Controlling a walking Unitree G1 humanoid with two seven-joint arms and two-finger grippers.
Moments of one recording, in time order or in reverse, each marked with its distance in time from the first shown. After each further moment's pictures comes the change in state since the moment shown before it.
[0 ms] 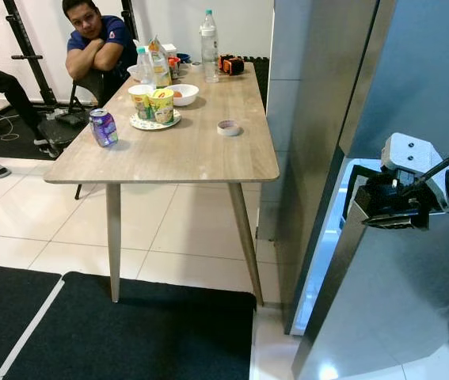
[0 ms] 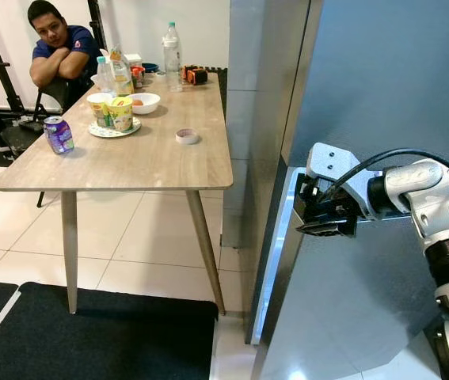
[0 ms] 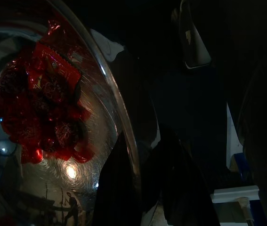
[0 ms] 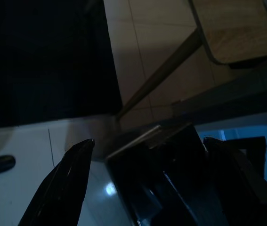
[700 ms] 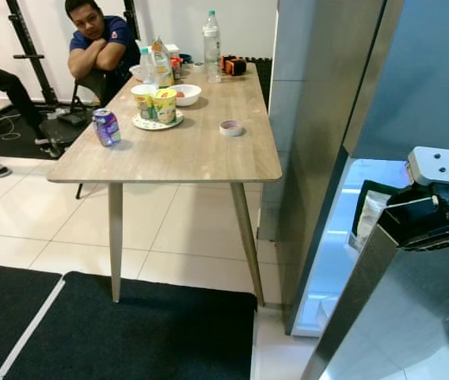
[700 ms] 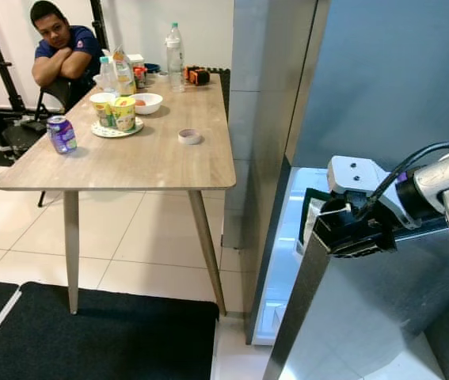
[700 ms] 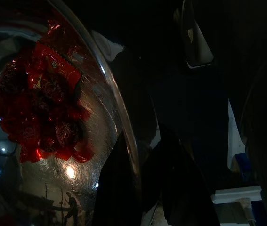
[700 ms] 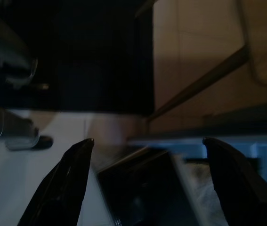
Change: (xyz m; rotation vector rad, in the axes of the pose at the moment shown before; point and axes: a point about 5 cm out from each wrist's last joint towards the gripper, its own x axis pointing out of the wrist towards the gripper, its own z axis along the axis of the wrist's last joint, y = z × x) left arm 0.000 0.000 0.000 -0.001 0.000 0.002; right arm -0.047 0.009 0.010 -0.072 -0.068 0.197
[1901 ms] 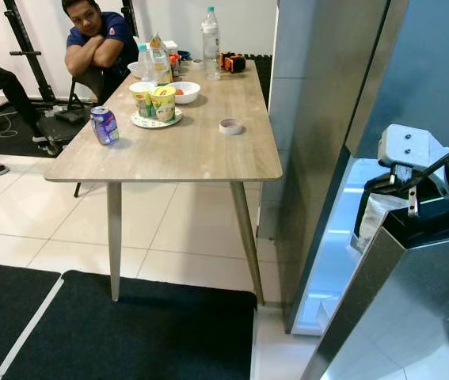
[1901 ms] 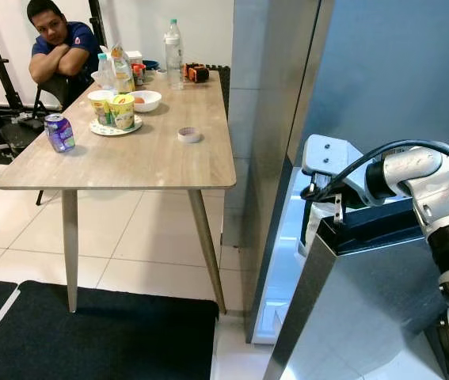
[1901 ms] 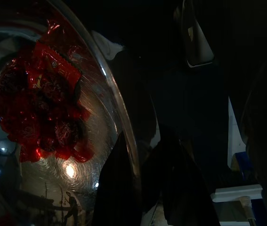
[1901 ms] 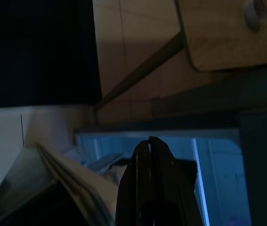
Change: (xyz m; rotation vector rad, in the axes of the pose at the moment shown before) left arm 0.000 0.000 0.000 0.000 0.001 0.000; right arm 0.036 -0.030 0.000 -0.067 0.113 -0.251
